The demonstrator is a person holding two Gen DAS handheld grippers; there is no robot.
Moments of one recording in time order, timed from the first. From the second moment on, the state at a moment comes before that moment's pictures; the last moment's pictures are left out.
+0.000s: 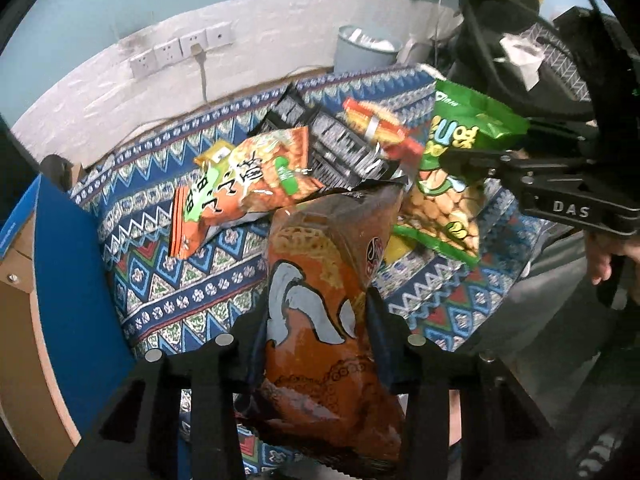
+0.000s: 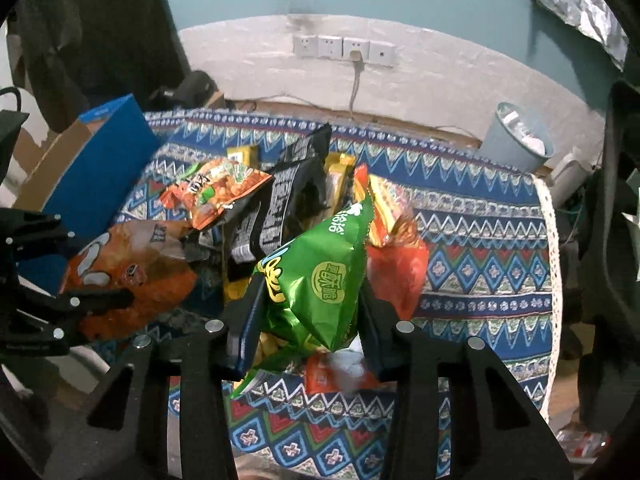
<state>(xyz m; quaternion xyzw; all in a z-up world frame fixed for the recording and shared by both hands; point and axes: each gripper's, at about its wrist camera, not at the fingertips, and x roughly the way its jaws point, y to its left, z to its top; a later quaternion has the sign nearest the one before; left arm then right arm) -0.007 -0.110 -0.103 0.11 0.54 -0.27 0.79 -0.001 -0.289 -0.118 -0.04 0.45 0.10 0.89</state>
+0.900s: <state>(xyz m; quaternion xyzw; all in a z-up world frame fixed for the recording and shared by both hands) 0.017 -0.060 -0.016 0.05 0.42 -0.20 0.88 -0.010 -0.279 -0.041 -0.05 0.36 0.10 0.93</state>
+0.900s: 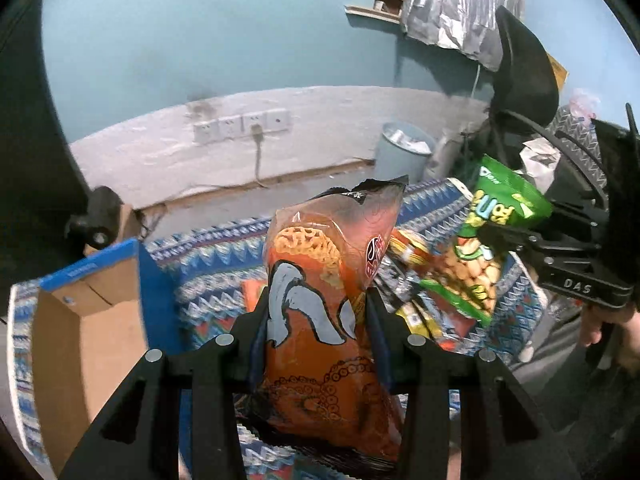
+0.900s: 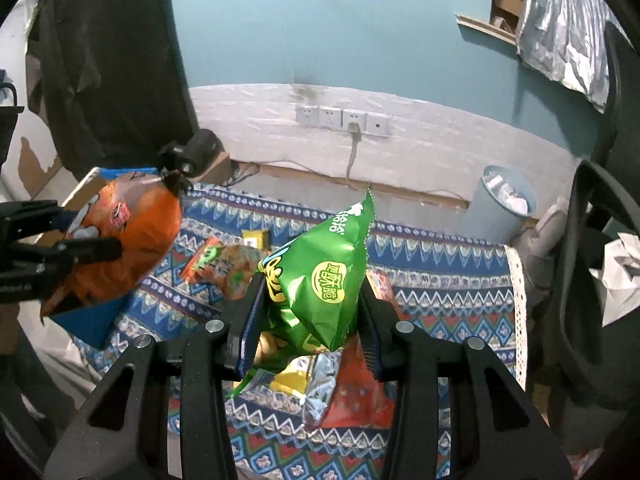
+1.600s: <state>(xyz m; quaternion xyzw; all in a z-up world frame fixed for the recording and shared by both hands) 0.022 0.021 -0.006 0.03 0.40 -0.11 0.91 0.010 -0.190 -0.012 -0.09 0.33 0.17 0.92</state>
